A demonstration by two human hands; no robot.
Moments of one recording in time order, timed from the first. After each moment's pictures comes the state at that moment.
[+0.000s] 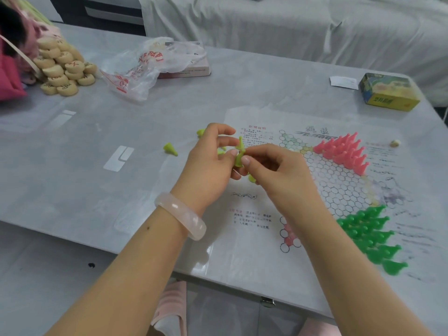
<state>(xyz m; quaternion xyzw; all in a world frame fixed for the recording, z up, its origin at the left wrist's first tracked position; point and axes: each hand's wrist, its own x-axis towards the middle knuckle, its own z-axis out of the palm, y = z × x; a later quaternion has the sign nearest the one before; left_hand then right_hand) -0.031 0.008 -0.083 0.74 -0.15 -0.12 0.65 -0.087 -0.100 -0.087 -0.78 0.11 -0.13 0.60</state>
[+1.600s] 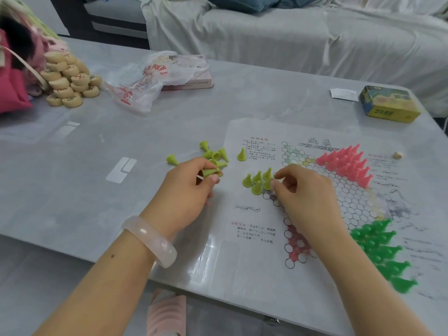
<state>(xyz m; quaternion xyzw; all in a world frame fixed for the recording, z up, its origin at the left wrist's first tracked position) -0.025 0.044 -0.094 0.84 -0.14 -0.11 0.51 -0.093 -0.128 -0.103 -0.93 0.20 -0.14 0.27</state>
